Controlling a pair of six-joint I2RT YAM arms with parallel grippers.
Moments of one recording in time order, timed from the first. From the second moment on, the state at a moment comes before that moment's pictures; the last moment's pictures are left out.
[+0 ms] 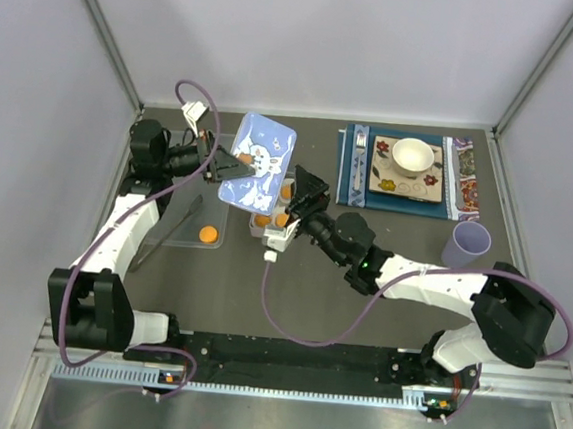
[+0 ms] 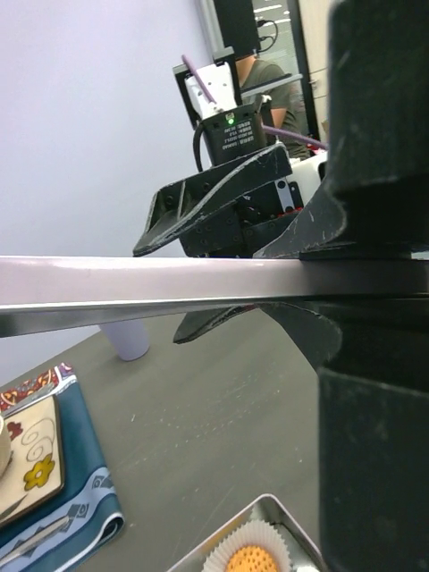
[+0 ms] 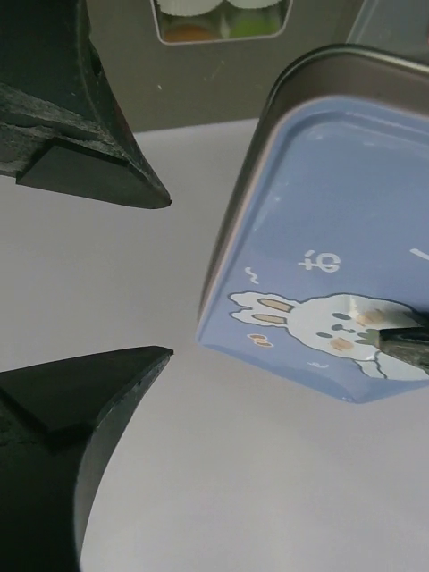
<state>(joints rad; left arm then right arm) -0.02 1.29 0.98 0.23 1.23 -0.94 1.01 1.45 0.75 0.83 0.19 -1.54</state>
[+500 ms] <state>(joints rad) 0.02 1.46 1.01 0.44 1.18 -1.04 0.76 1.46 1.47 -0.27 0.13 -0.77</state>
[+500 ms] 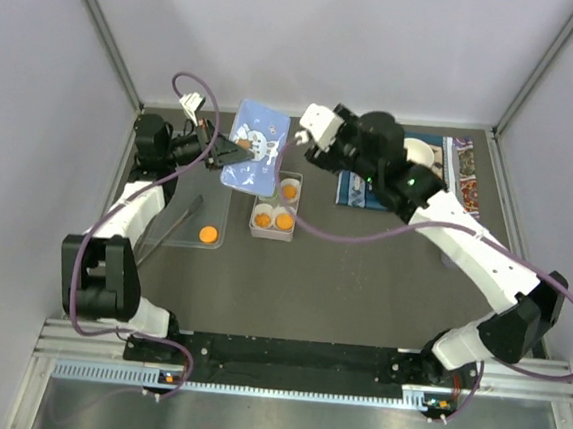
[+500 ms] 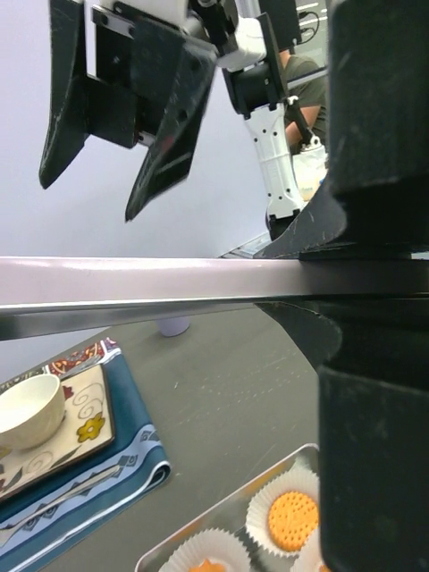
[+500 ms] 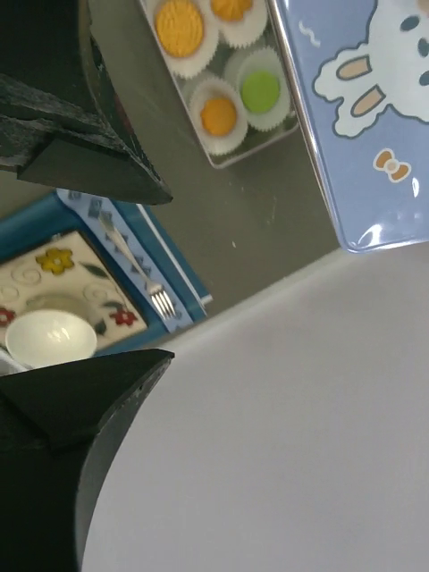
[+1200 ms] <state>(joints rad) -0.02 1.93 1.02 0.97 1.13 -1.33 0.55 1.70 1.42 -0.35 -0.51 0.10</state>
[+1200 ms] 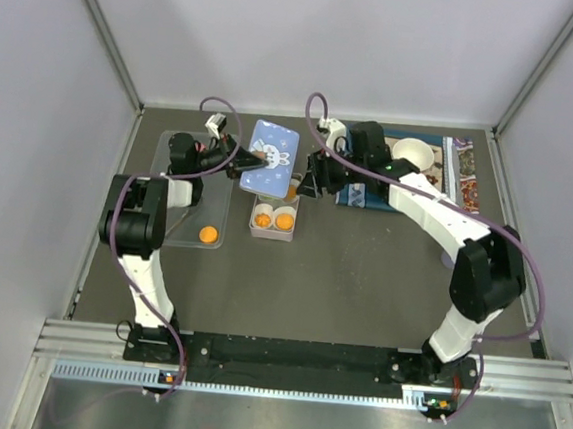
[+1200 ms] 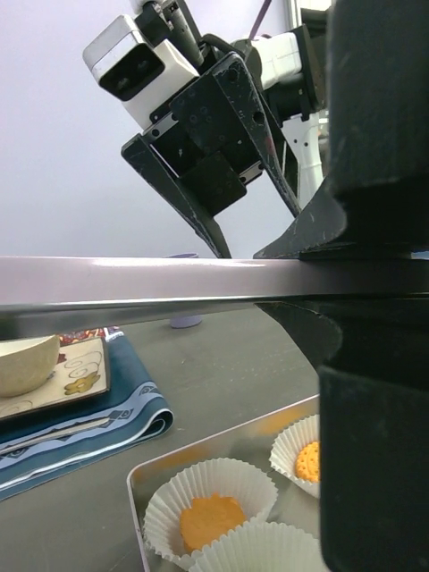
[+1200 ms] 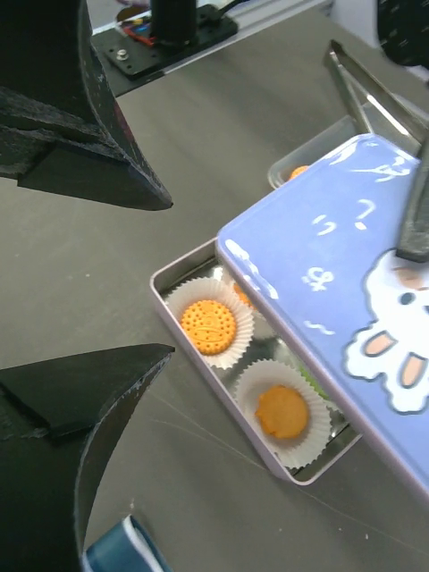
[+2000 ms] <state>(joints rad) -0.07 2.18 1.10 1.13 1.10 -1.43 0.50 1.97 1.42 -0.10 -0.54 0.28</state>
